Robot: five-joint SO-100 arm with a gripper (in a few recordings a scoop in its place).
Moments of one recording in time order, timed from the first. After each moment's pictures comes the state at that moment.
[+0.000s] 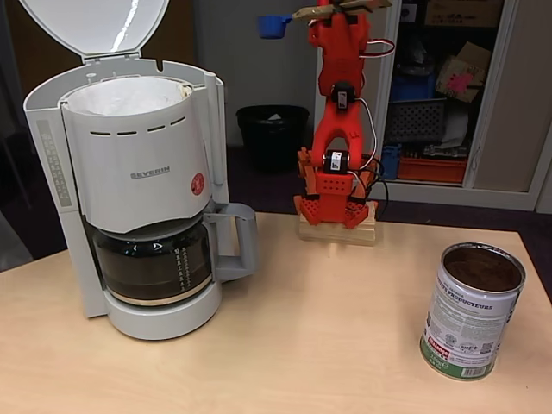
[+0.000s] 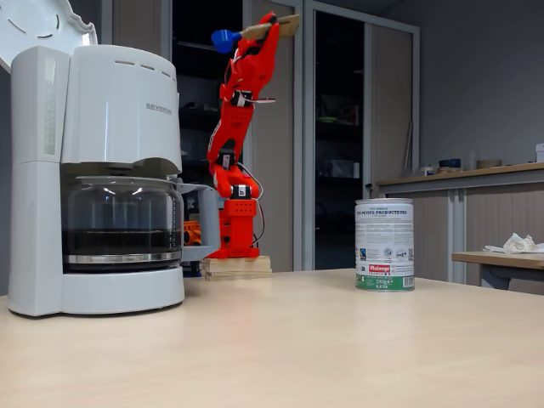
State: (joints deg) arm -5.3 157.9 114.3 21.7 3.7
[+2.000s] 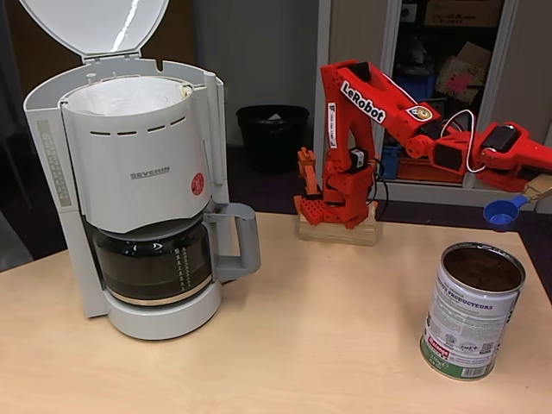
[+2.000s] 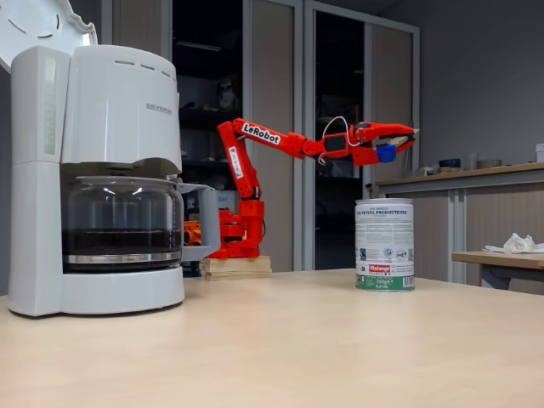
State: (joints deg) arm -52.7 110.0 131.2 -28.1 24.3
